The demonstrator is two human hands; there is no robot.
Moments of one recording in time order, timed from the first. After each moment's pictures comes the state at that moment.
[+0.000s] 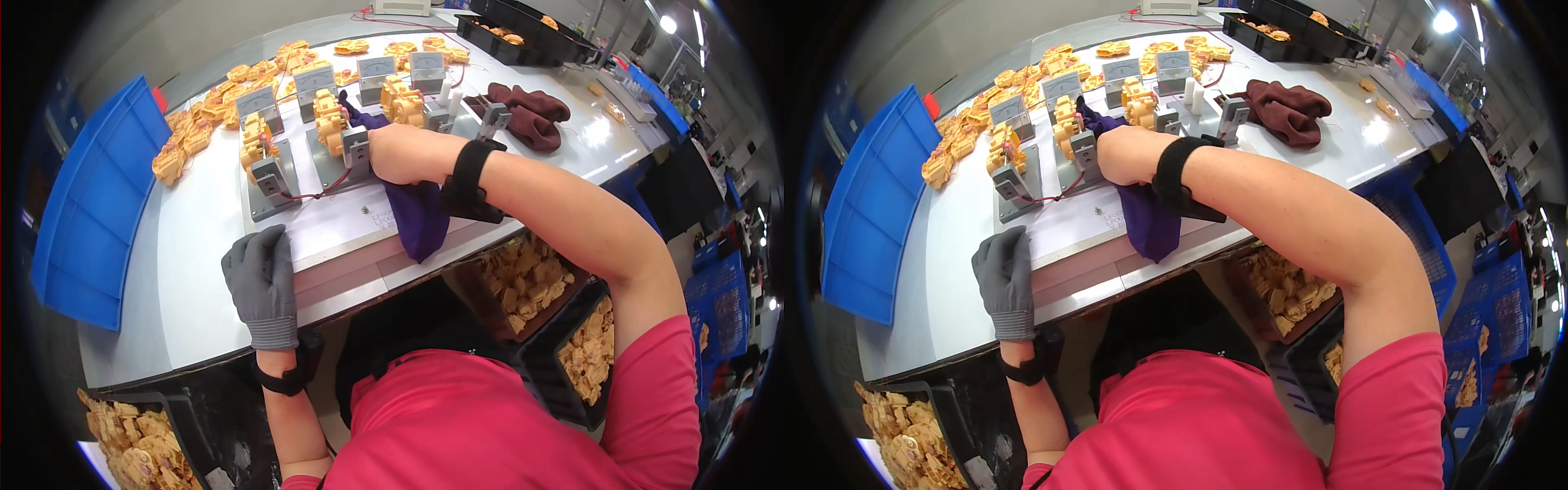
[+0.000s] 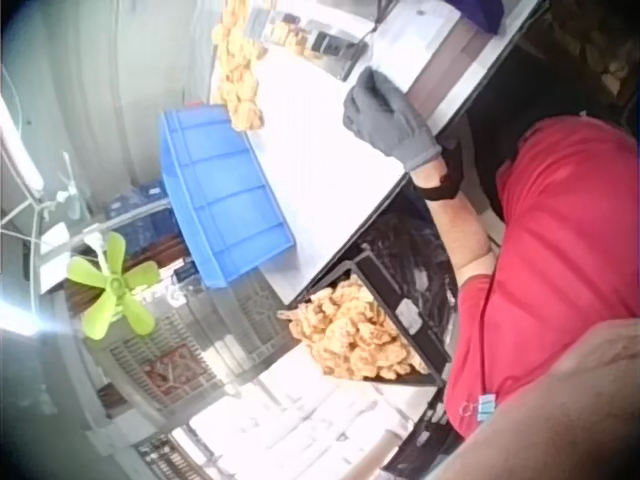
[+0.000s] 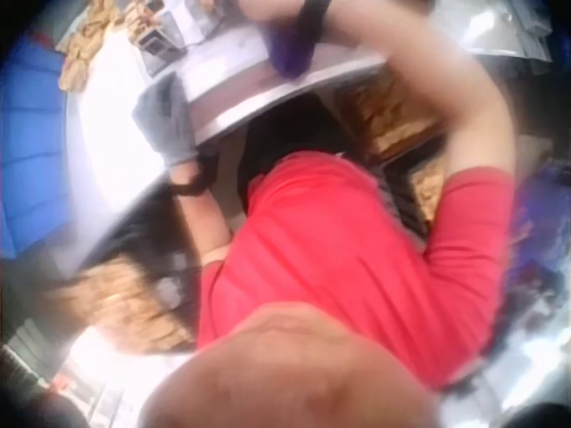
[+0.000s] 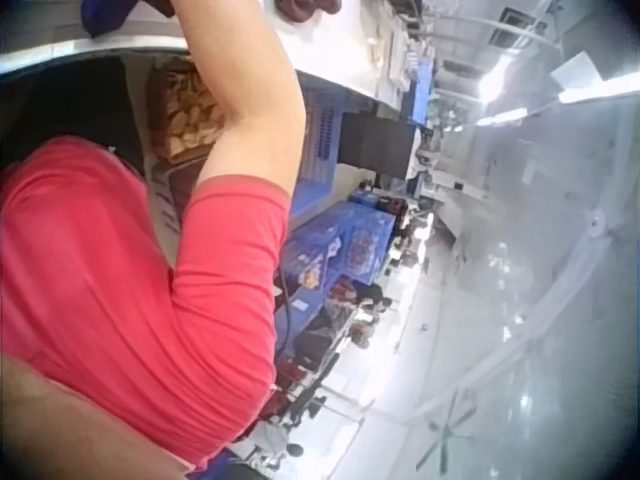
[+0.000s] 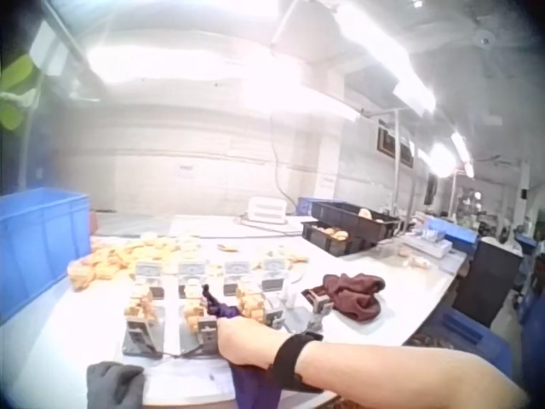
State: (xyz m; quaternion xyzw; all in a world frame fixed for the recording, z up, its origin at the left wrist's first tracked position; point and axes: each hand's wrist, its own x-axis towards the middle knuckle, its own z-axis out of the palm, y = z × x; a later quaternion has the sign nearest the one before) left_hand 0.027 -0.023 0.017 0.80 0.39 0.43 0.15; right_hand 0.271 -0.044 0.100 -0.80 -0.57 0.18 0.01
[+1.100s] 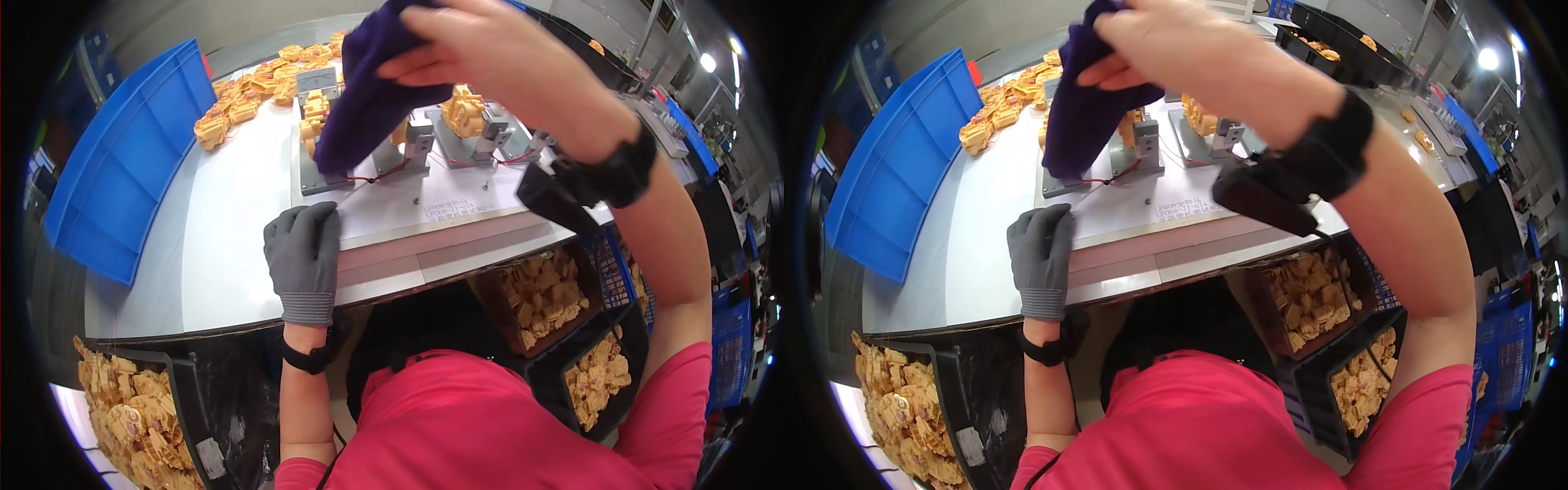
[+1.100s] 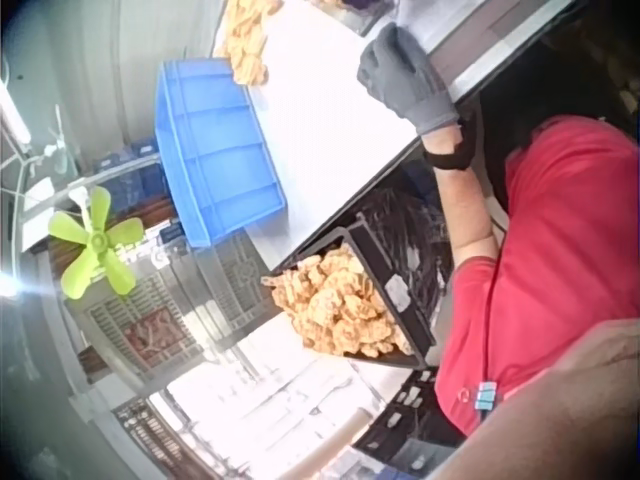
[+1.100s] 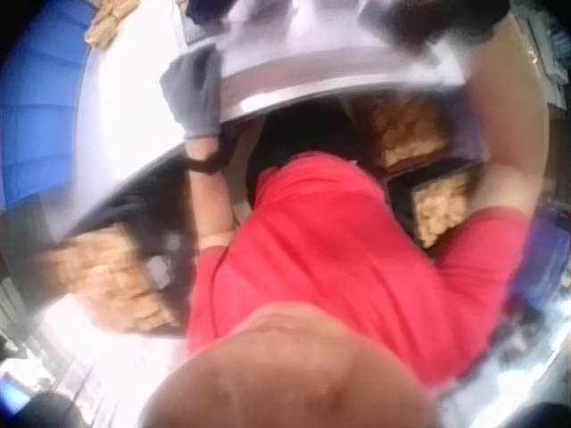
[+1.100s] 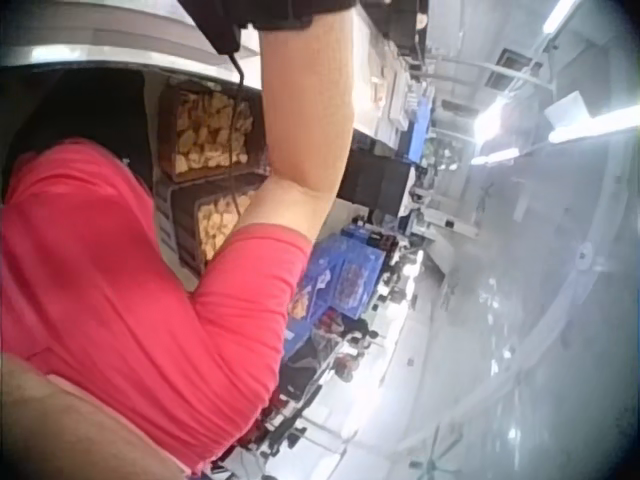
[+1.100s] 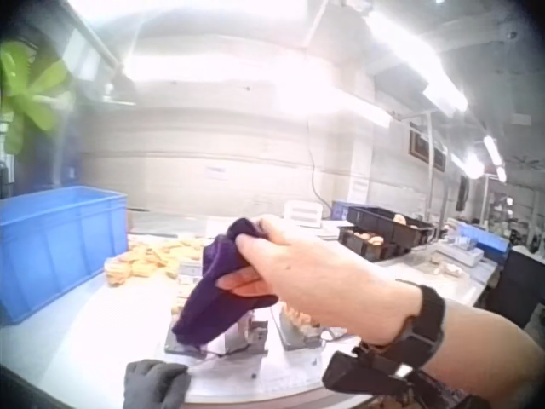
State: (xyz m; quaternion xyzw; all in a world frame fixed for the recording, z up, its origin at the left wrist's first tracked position) left_hand 0.028 -0.019 0.011 0.81 0.36 0.43 0.13; right_hand 0.245 -0.075 0.198 -0.57 -0.64 0.23 0.46
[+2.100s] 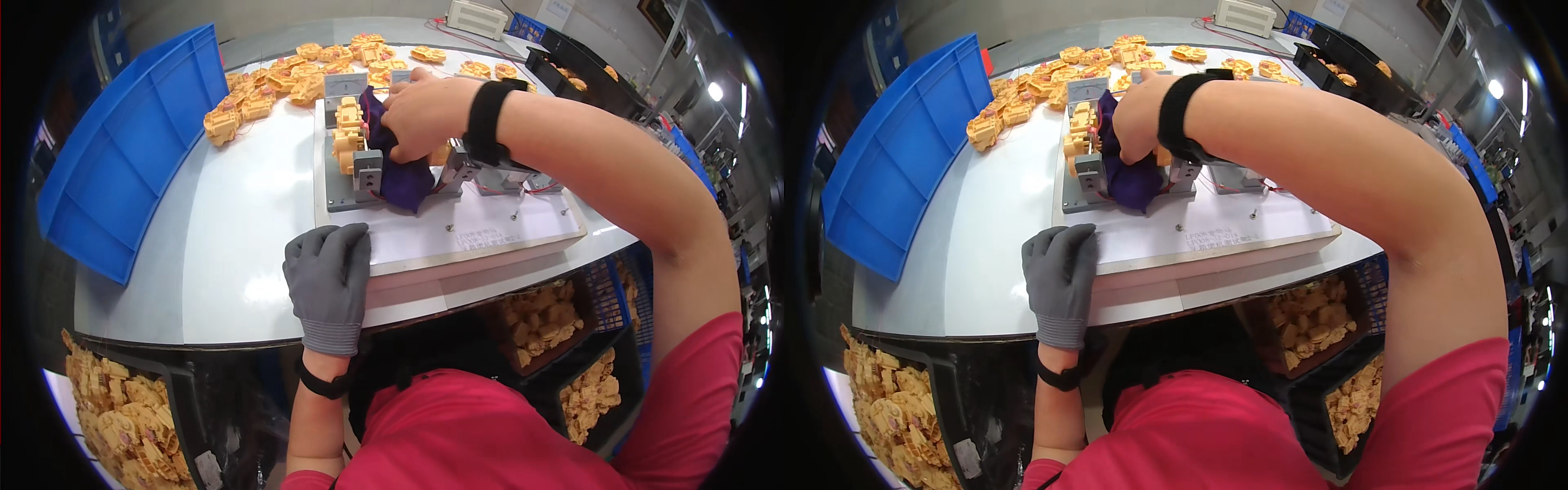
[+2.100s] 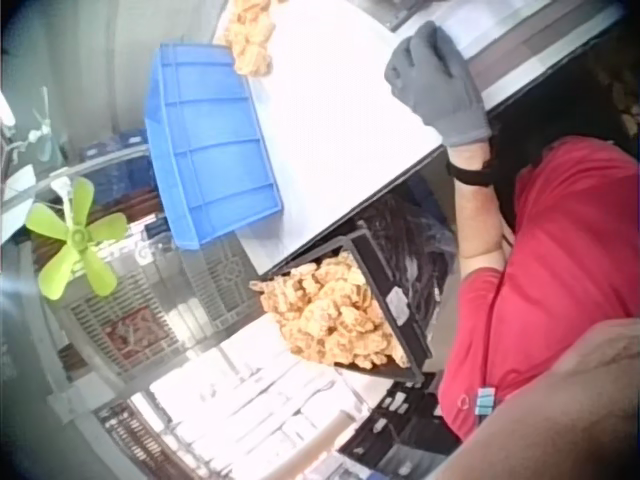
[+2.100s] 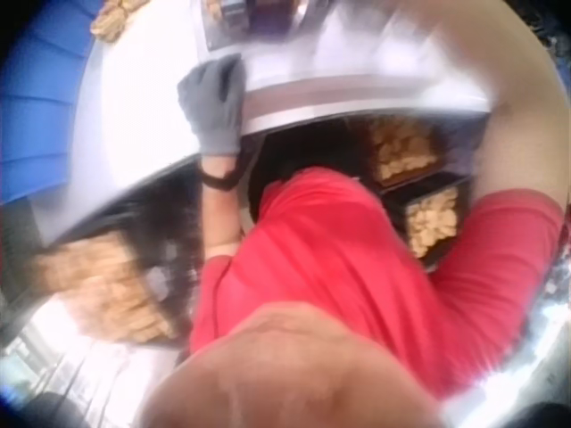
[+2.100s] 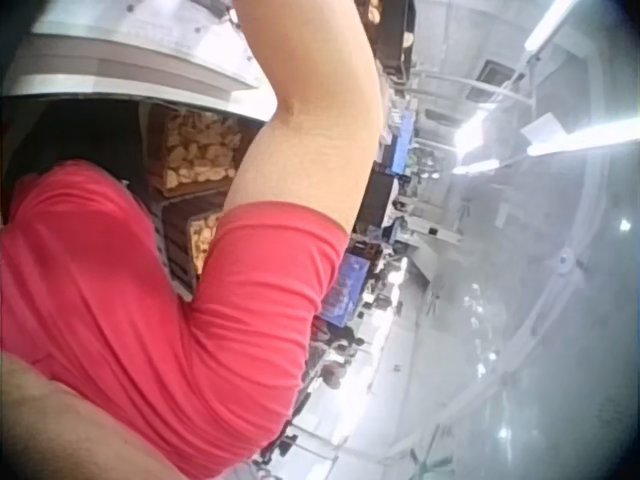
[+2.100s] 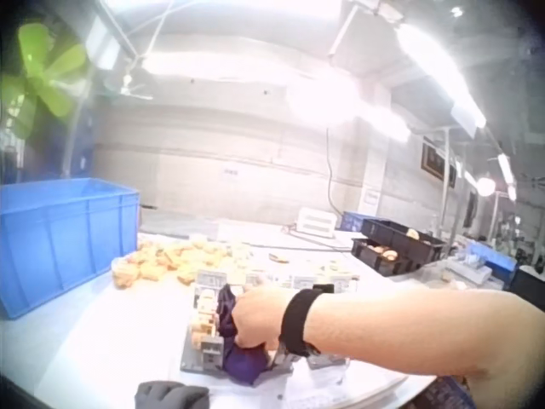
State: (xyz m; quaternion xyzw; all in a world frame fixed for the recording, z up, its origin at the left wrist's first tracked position) left_hand 0.029 -0.021 0.013 0.79 0.38 0.45 0.15; right_hand 0.232 0.041 0.154 -0.61 -0.73 -0.05 -0.30
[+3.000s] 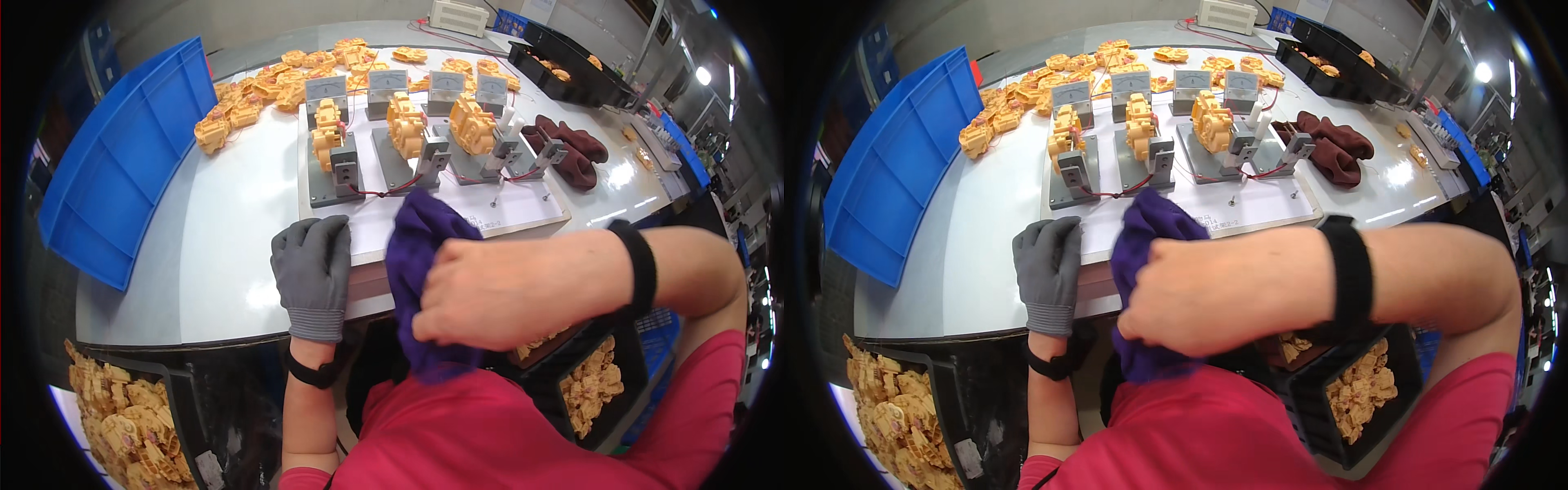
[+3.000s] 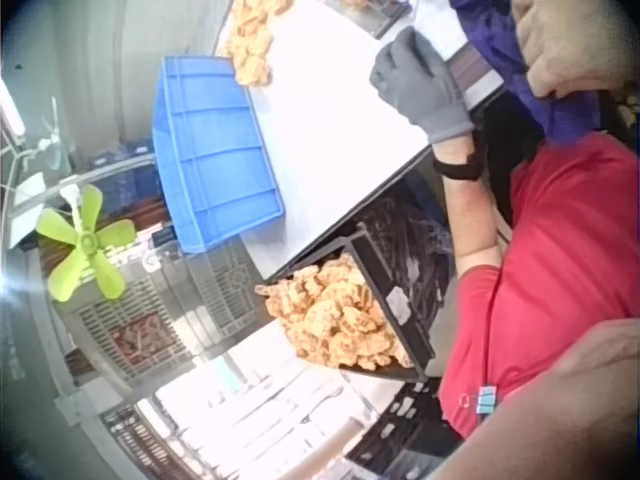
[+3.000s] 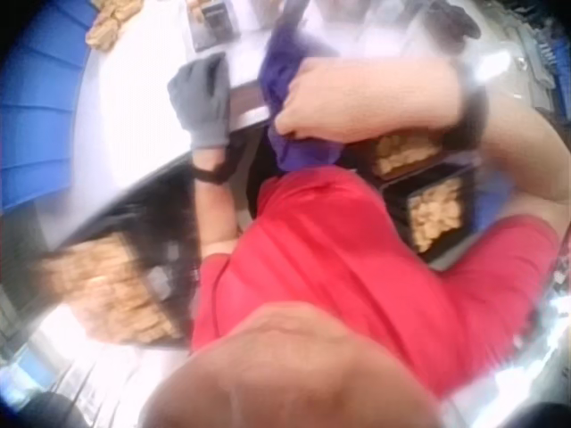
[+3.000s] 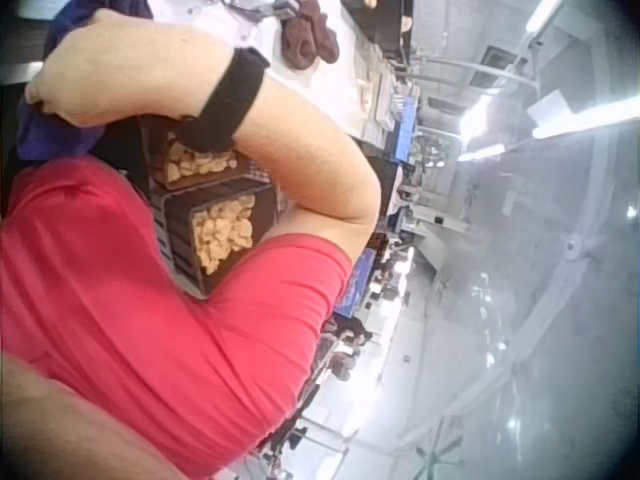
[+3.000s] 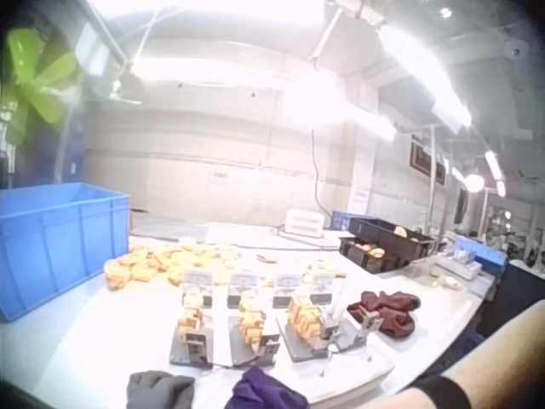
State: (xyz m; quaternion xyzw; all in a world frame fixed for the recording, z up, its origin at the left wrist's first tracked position) left_hand 0.026 -0.017 0.010 0.80 0.38 0.45 0.12; right_hand 0.191 -0.134 0.147 -0.37 -0.91 0.18 -0.07
